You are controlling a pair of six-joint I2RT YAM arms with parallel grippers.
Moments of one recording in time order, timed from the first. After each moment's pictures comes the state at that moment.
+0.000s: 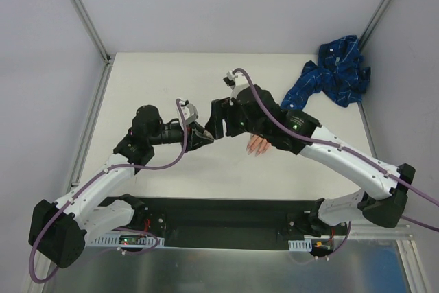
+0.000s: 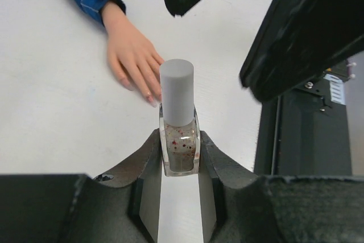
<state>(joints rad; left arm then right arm) -0.49 0.98 0.65 0.10 0.82 0.03 1.05 1.37 1.48 -0.65 0.18 0.52</state>
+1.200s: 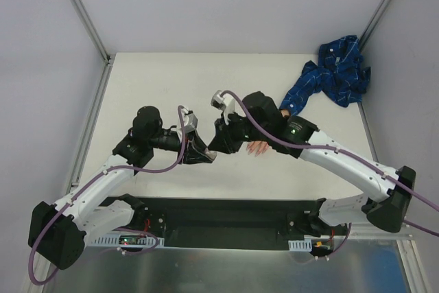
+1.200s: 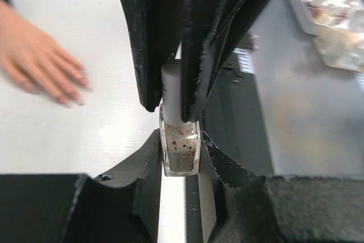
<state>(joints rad) -0.49 0.96 0.65 0.03 1.13 -0.04 1.00 1.34 1.34 -0.57 -0.27 0.24</state>
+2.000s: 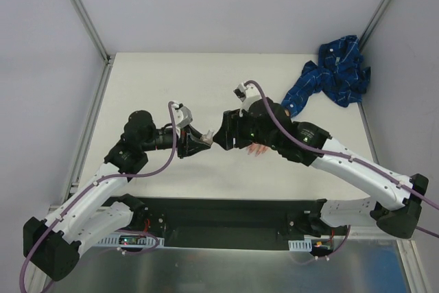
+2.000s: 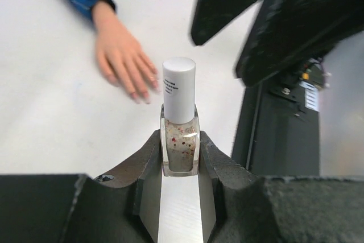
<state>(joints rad) -0.51 0.85 0.65 -0.01 0.85 -0.07 1.03 1.22 1.28 -0.58 0.04 0.55</state>
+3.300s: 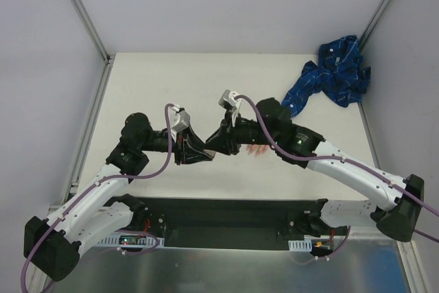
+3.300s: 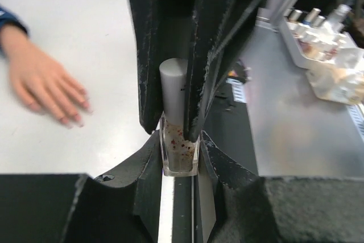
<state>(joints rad) -0.50 0.84 0.61 0.14 1.05 -0.24 1.04 1.22 1.14 -0.24 -0.21 0.28</state>
